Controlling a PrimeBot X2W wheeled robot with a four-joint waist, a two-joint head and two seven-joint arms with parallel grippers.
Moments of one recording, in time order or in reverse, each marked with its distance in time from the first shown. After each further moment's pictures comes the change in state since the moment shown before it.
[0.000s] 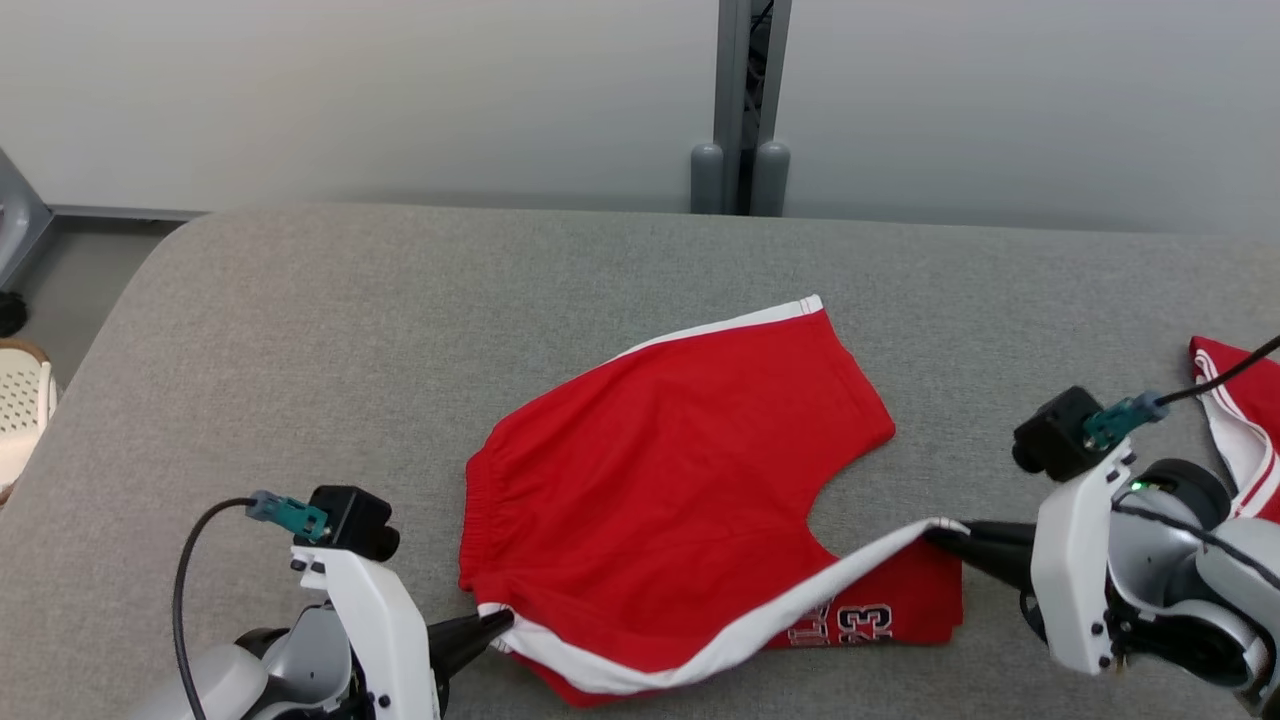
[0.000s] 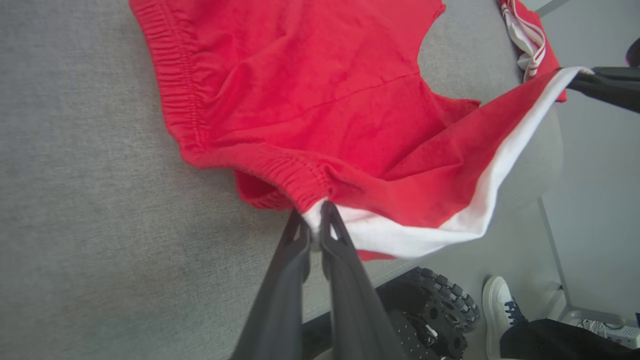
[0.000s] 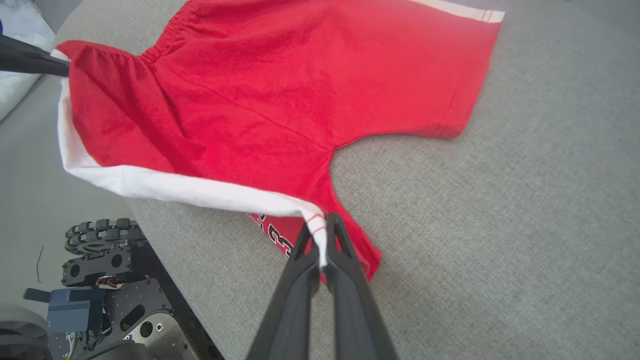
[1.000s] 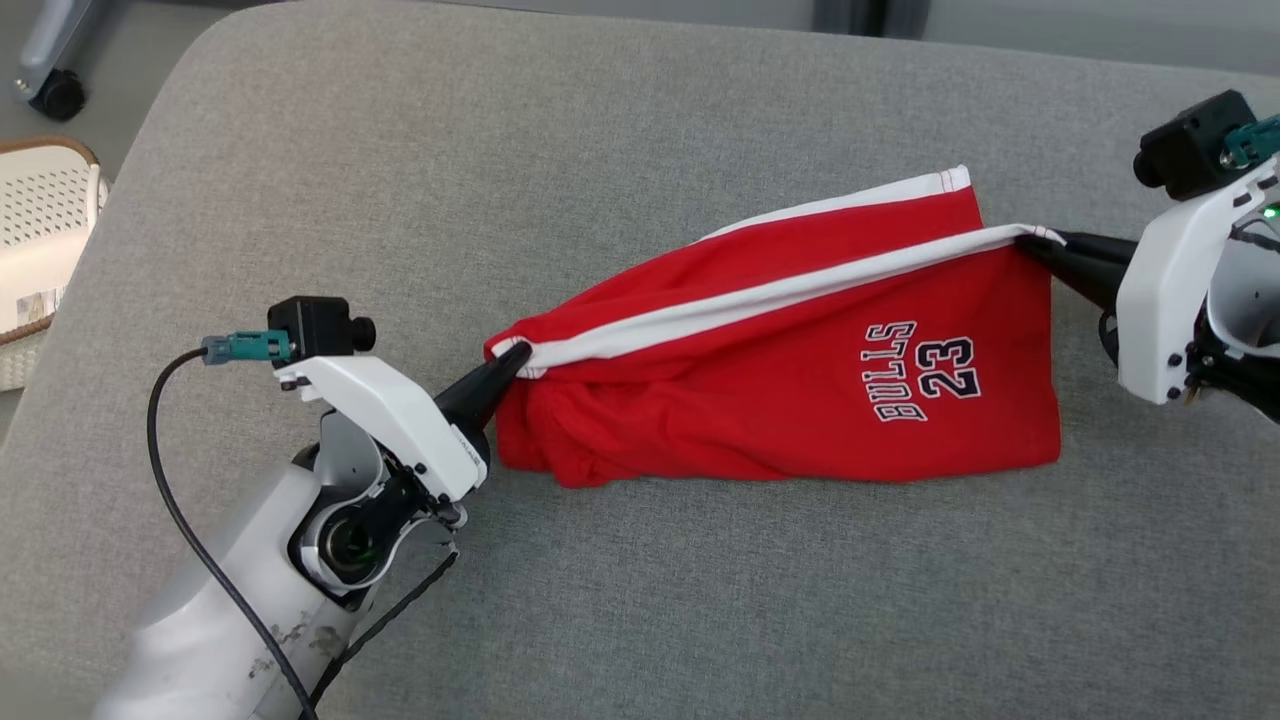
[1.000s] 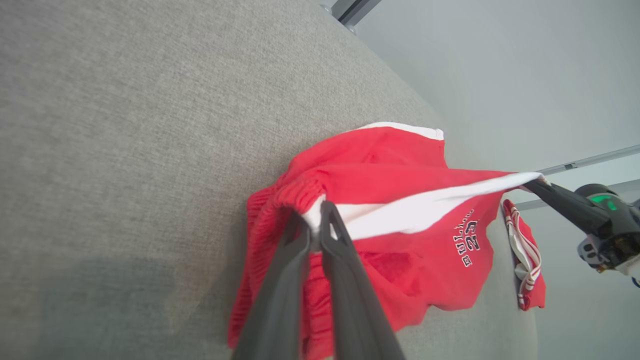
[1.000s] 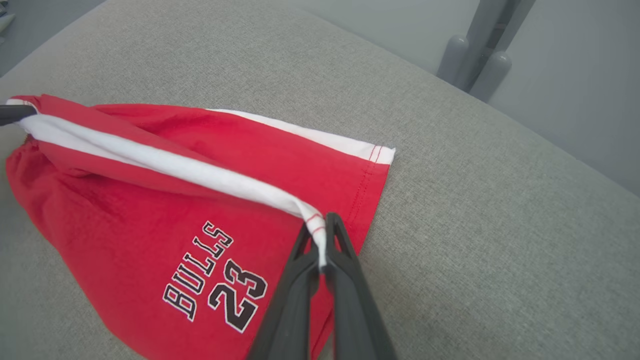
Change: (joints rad) left arm -0.253 -0.314 0.170 0.424 -0.075 -0.144 -0.259; right arm -0.390 0.018 0.020 0.243 0.011 0.000 -0.064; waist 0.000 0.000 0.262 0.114
